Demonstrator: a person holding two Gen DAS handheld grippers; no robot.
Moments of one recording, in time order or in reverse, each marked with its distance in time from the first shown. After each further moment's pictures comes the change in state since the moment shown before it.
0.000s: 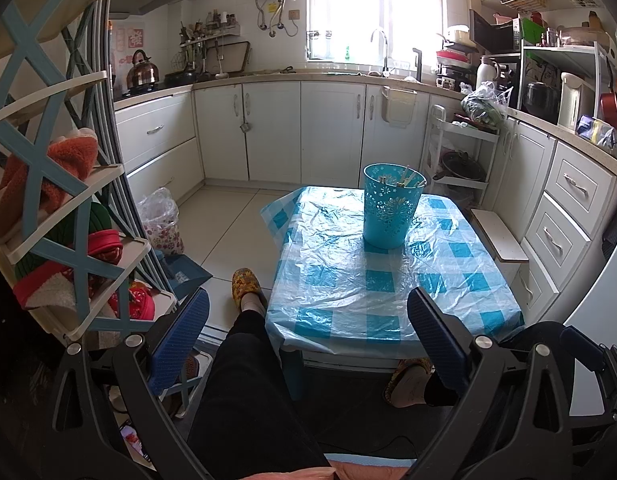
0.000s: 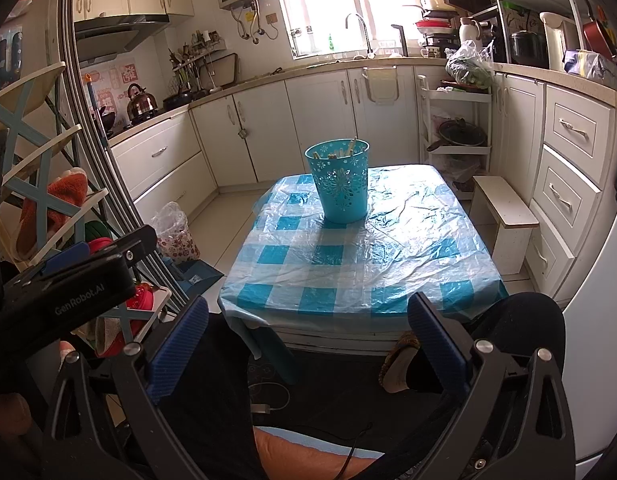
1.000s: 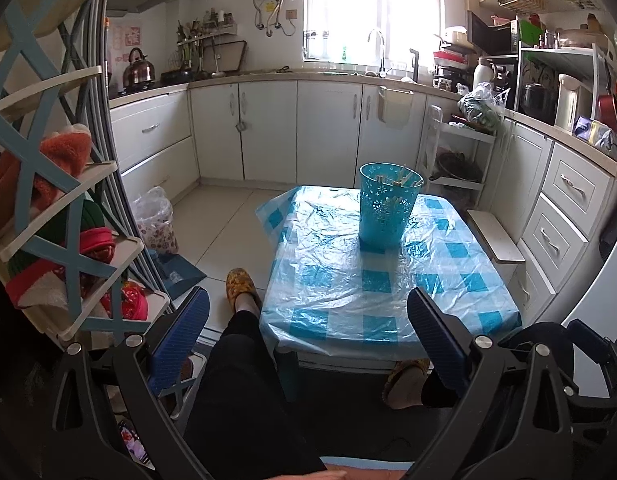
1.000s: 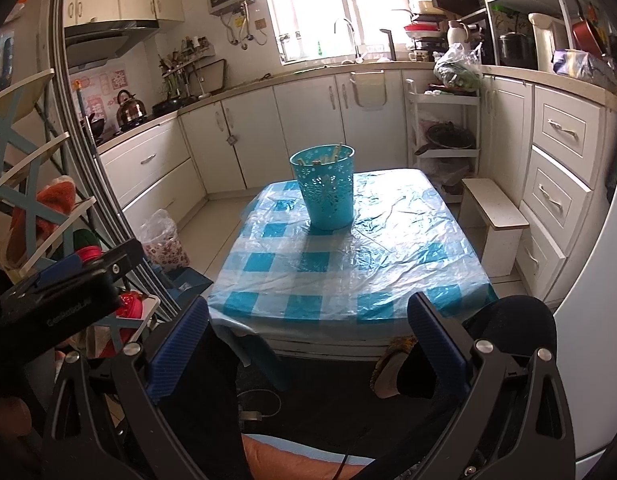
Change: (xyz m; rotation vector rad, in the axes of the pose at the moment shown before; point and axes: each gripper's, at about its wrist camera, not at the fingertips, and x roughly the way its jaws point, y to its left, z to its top) left arm 0.011 -0.001 -0.004 -0.002 -0.004 -0.016; right arm 0.003 -0.013 -0.002 0.013 -0.015 -0.042
